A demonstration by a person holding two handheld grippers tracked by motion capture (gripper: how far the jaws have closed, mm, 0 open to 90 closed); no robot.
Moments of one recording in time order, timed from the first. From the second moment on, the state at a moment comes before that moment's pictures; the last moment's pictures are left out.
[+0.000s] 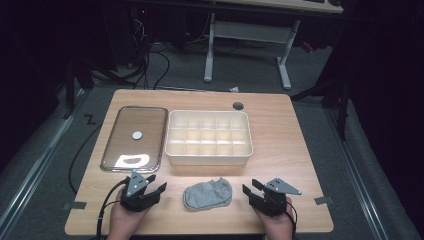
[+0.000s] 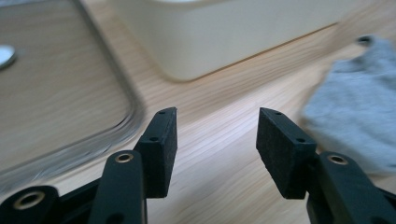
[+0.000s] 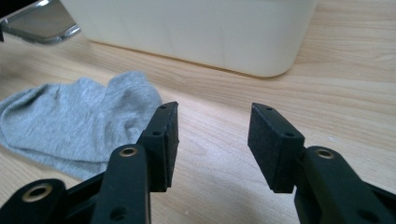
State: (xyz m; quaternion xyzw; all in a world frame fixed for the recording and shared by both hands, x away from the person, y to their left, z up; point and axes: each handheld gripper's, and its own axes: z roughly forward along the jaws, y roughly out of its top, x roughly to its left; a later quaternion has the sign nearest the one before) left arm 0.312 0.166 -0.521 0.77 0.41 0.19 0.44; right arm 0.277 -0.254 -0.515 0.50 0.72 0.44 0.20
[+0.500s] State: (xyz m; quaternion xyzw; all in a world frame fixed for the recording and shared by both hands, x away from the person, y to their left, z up) left arm 0.308 0.174 -0.524 0.77 0.41 0.18 0.45; right arm 0.285 -0.254 -0.515 0.50 0.71 0.44 0.21
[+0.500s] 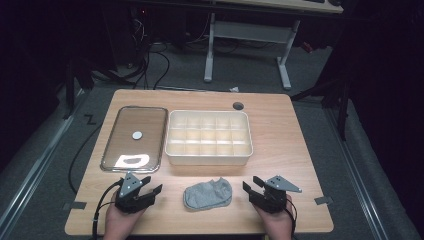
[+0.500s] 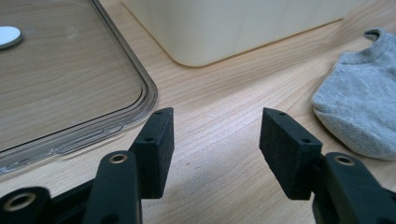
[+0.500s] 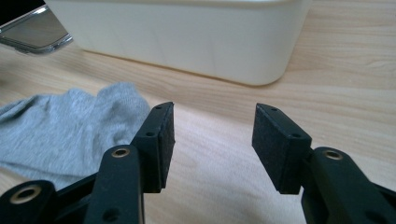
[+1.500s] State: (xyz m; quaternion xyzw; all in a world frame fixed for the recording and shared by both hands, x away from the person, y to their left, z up) left arm 0.291 0.100 -0.521 0.84 0.29 0.17 0.43; right arm 0.277 -0.226 -0.516 0.47 0.76 0.42 0.18
